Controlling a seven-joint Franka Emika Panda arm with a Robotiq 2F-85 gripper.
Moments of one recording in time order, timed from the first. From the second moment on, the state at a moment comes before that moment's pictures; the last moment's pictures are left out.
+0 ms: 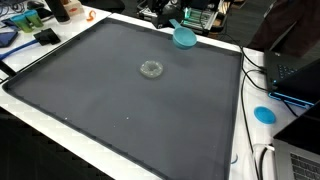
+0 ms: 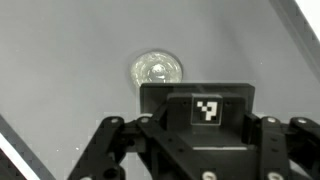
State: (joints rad) arm 0.17 0.06 0.19 -2.09 -0.24 2.04 -0.48
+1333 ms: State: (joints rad) arm 0.34 0.33 0.24 -1.83 -0.57 1.83 0.04
